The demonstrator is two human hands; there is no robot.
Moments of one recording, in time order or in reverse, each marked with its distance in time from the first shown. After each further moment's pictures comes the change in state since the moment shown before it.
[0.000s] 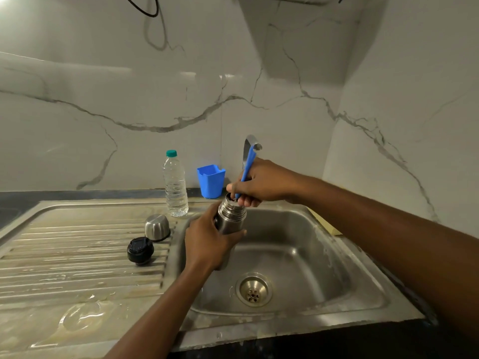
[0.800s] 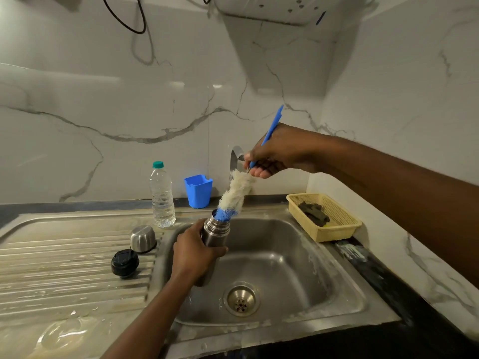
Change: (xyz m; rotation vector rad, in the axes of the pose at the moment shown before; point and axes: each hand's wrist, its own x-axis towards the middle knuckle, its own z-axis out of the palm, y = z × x) left_hand 0.008 -0.024 0.011 0.000 -0.115 -0.086; right_hand -0.023 -0.022 -0.095 0.225 0.055 0.108
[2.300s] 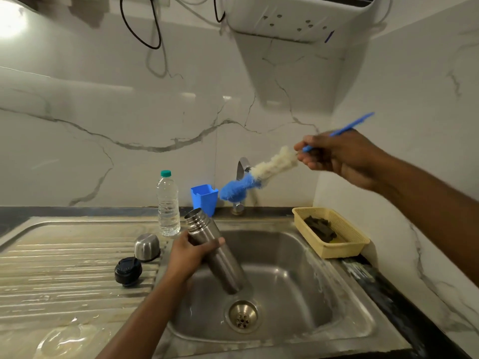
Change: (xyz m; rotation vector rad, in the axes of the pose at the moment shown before) left_hand 0.010 0.009 -0.017 -0.658 -0.030 -0.337; right_hand -0.029 0.048 -0.065 0.445 0.254 -0.102
